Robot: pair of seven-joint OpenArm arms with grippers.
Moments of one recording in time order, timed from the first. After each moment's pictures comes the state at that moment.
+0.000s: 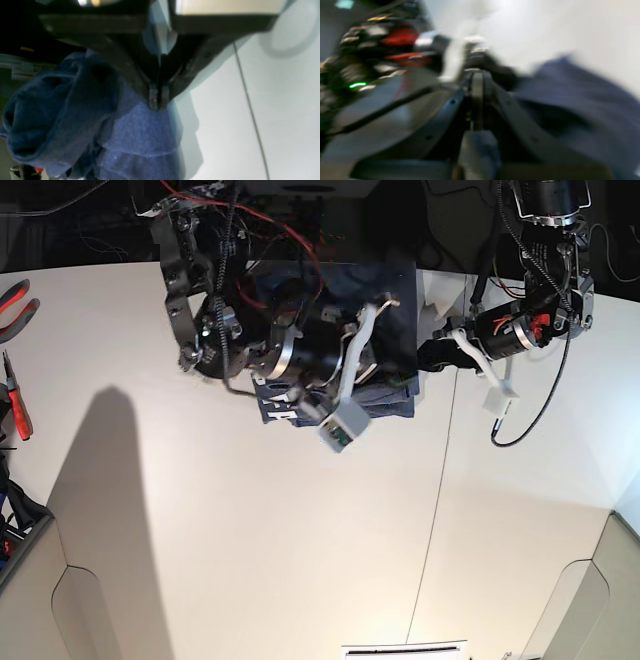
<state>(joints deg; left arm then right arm) 7.2 -8.6 -19.3 74.7 -44.9 -38.7 57.6 -3.7 -4.8 -17.0 98.4 32.3 29.6 -60.8</state>
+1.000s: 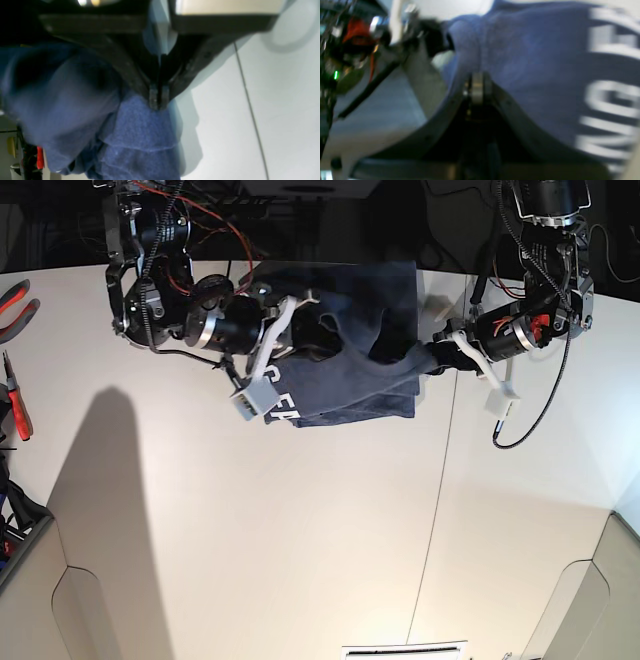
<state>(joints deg) 7.2 -8.6 -19.3 74.7 -45.0 -38.7 56.6 -10.4 0.5 -8.2 97.0 44.0 29.2 -65.9</state>
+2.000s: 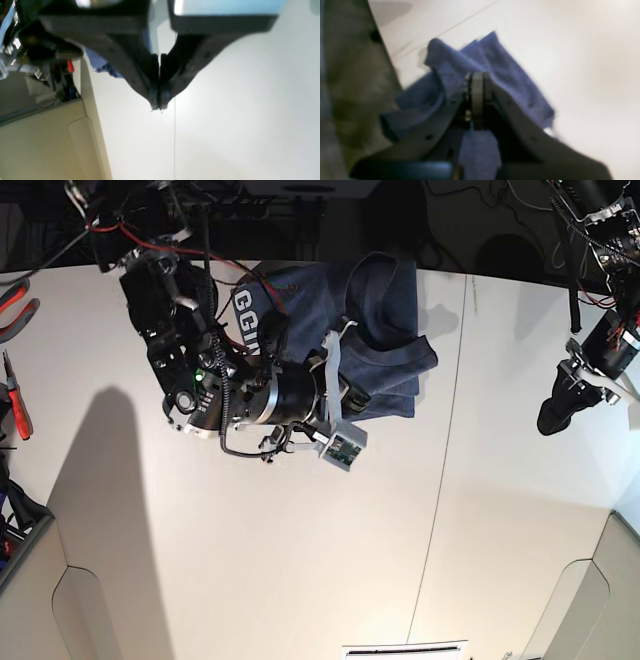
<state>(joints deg) 7.2 -11.1 -43.7 82.2 -62.7 -38.7 58.3 8.1 4.7 -29.3 96.9 22.1 33.3 -62.9</state>
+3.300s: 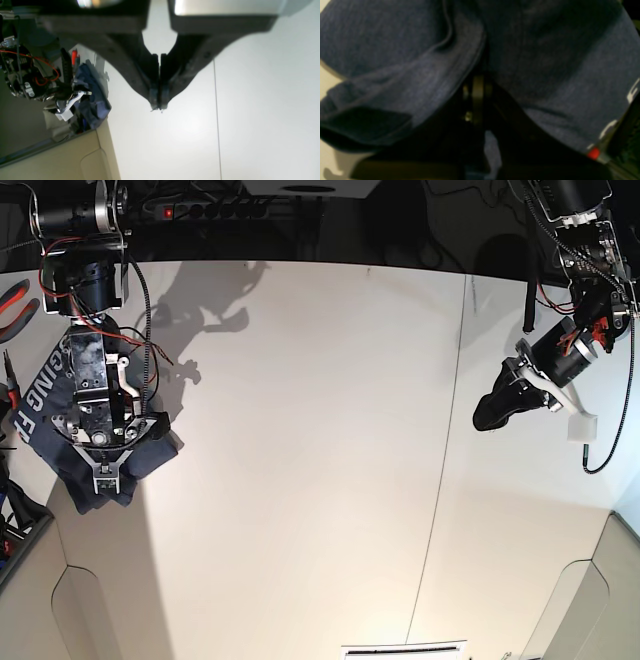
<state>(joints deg) 7.2 -9.2 -32.1 82.2 -60.9 -38.7 58.1 10.4 7.6 -1.6 62.2 -9.3 -5.4 -58.8</state>
